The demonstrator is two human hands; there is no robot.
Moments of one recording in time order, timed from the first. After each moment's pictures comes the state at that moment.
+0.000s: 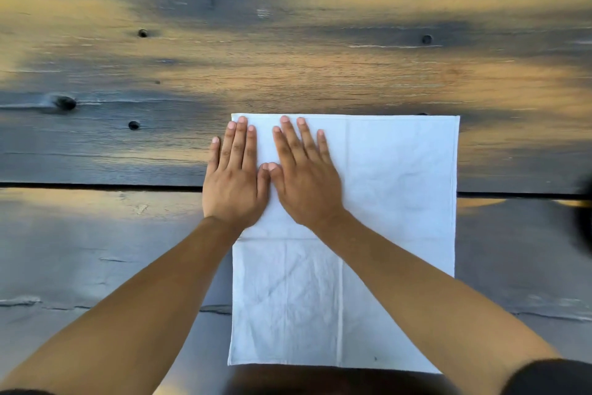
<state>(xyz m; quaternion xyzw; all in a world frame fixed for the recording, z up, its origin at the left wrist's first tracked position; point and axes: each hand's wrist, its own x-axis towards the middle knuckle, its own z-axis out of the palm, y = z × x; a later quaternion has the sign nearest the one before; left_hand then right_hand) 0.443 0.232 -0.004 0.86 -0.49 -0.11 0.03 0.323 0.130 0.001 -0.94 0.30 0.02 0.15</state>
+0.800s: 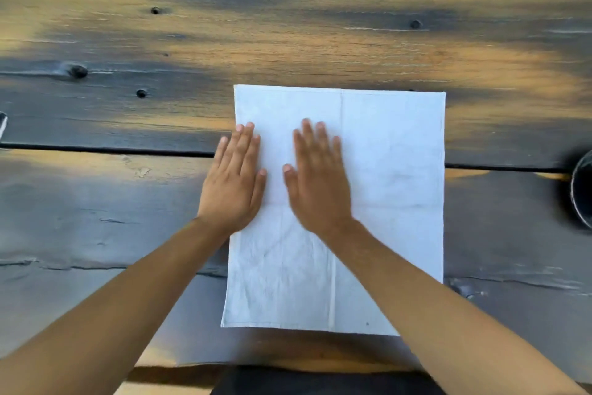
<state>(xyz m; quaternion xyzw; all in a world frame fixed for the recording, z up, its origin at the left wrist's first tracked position) 0.409 0.289 0.012 0.82 -0.56 -0.11 0.11 0.266 0.173 0.022 -0.92 0.34 -0.03 0.19</state>
